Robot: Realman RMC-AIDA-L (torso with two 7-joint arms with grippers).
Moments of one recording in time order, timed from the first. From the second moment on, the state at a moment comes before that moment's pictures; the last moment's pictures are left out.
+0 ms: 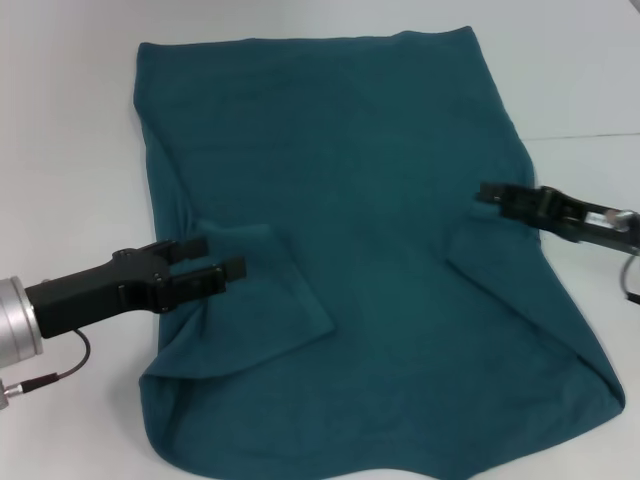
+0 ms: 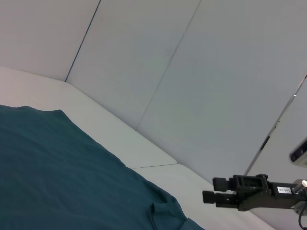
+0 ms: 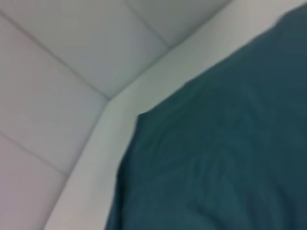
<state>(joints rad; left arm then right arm) -0.53 -2.13 0.63 0.67 1.89 1.48 -1.60 0.57 2.00 -0.63 -0.48 -1.83 -1.13 2.03</state>
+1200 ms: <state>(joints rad) -0.48 -2.12 0.60 0.69 1.90 1.48 -1.64 0.47 1.90 -0.62 -0.53 -1.84 -1.35 2.09</state>
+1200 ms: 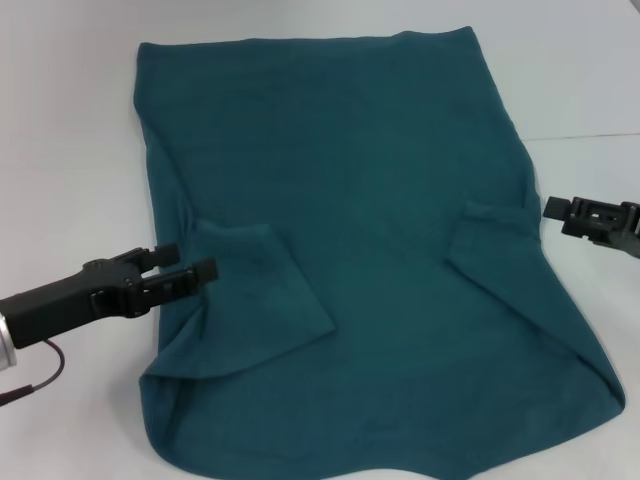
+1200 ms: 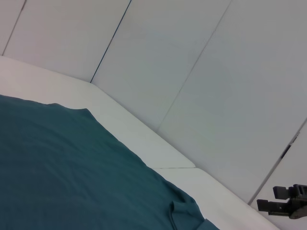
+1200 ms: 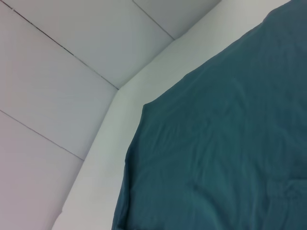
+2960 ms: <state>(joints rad) -0.35 -2.14 0.60 0.82 2.15 1.49 -1.82 0.51 1.90 -0.62 -0.54 -1.88 -1.34 2.14</state>
